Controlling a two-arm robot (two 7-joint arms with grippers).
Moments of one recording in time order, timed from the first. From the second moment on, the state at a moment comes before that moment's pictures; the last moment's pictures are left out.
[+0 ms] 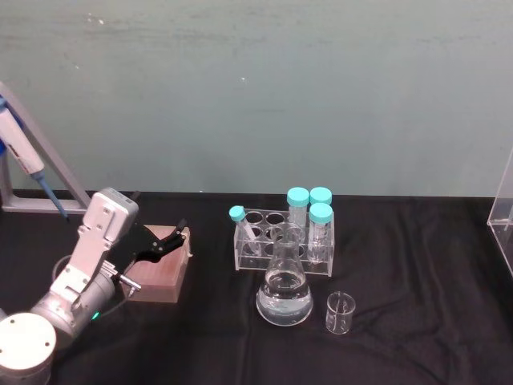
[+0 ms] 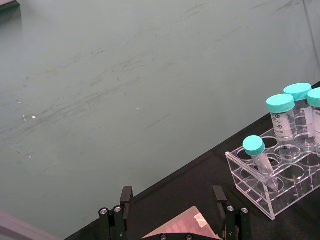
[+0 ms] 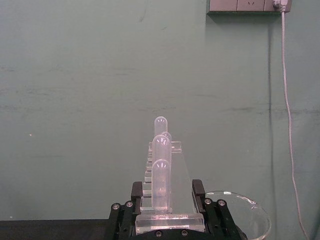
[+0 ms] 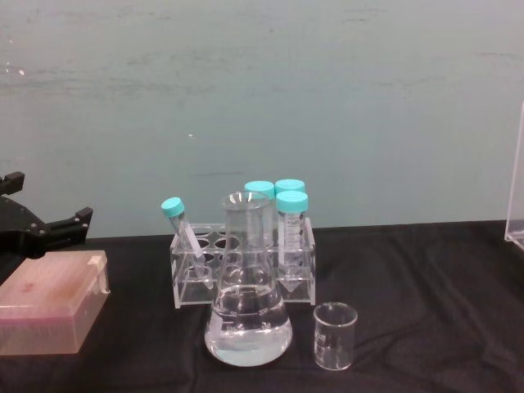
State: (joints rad) left arm -0.20 0.60 0.45 -1.41 -0.25 -0.12 0.03; right arm 0.29 0.18 0.11 -1.21 0.13 -0.21 0.17
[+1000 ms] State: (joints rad) left arm -0.20 0.60 0.45 -1.41 -0.25 -0.12 0.03; right arm 0.30 0.17 0.12 -1.19 0.15 -0.19 0.16
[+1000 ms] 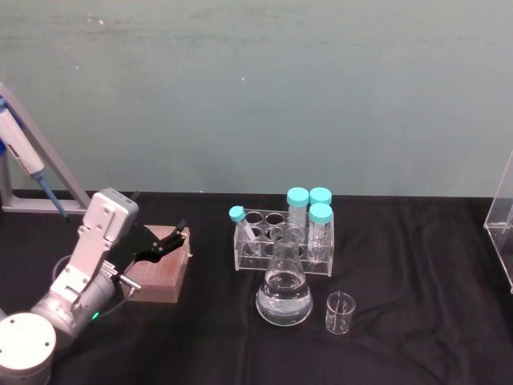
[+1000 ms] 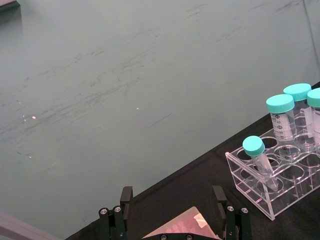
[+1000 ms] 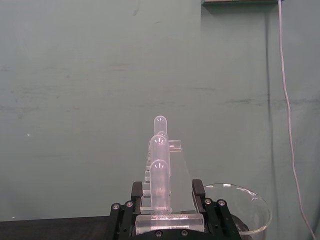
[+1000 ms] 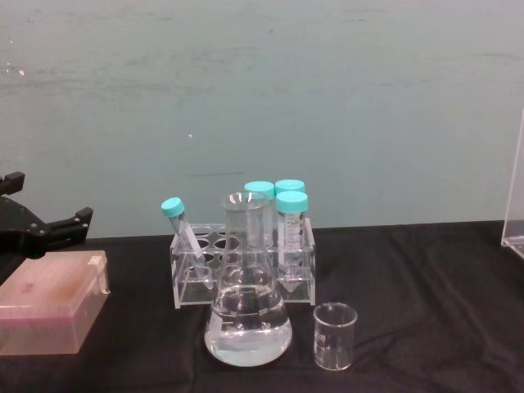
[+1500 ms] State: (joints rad) left arm -0.20 0.60 0.45 -1.41 -0.25 -0.12 0.03; right arm 0.30 0.17 0.12 -1.19 0.15 -0.18 0.16
